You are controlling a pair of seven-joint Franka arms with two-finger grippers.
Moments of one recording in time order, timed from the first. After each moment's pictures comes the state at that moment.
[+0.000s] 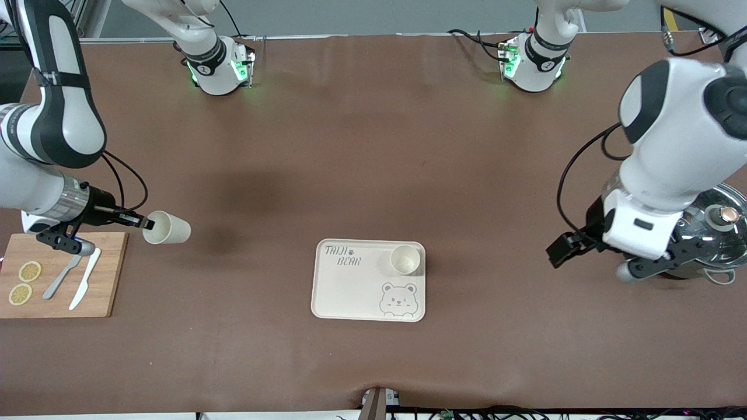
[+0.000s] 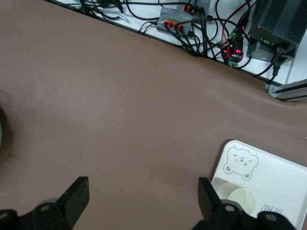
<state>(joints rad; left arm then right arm) -0.17 0.36 -0.09 -1.27 0.07 1.84 -0.57 -0.10 0.22 0.03 -1.87 0.25 2.04 0.16</state>
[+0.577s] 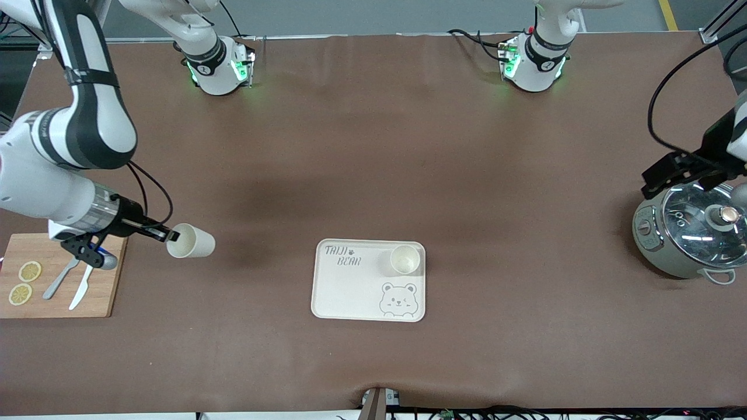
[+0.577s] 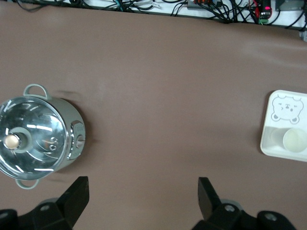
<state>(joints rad) -0.02 0.17 -0.09 -1.27 0.07 1.56 -0.17 0.04 0.29 0.03 -1.76 0.25 2.04 0.46</state>
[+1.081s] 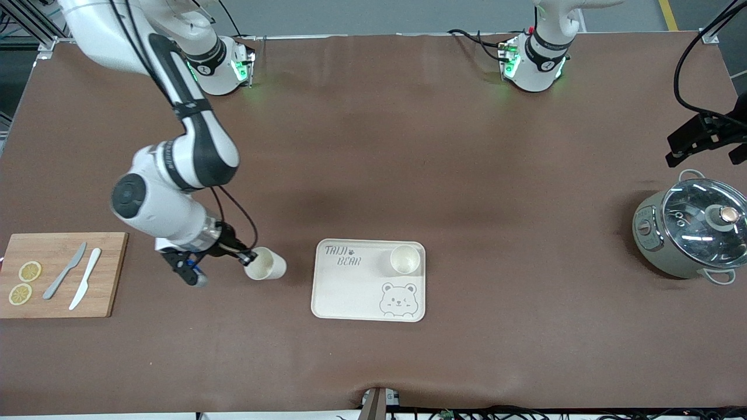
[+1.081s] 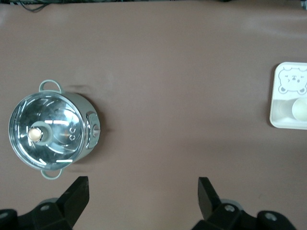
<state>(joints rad) 0.01 0.11 -0.09 -1.27 0.07 1.46 -0.08 0.28 0.48 0.03 -1.69 0.25 2.29 0.86</state>
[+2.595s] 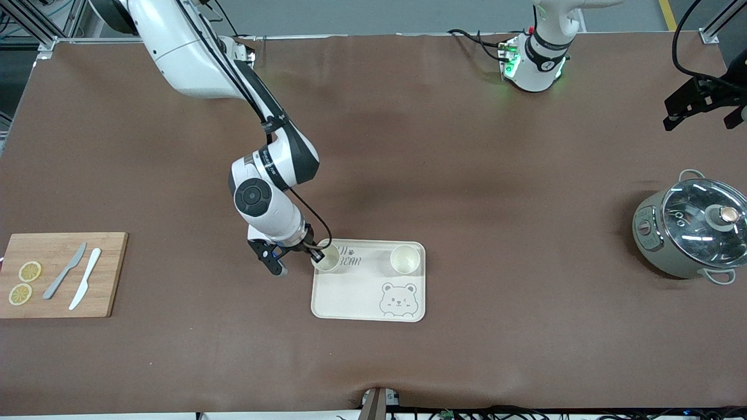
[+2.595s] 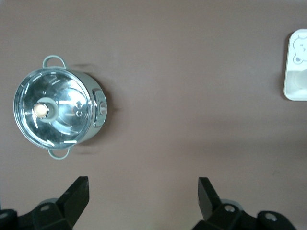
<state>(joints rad) 0.01 -0.11 -0.04 -1.59 0.06 1.54 -0.01 0.48 0.67 0.03 -1.61 0.13 2.38 1.23</state>
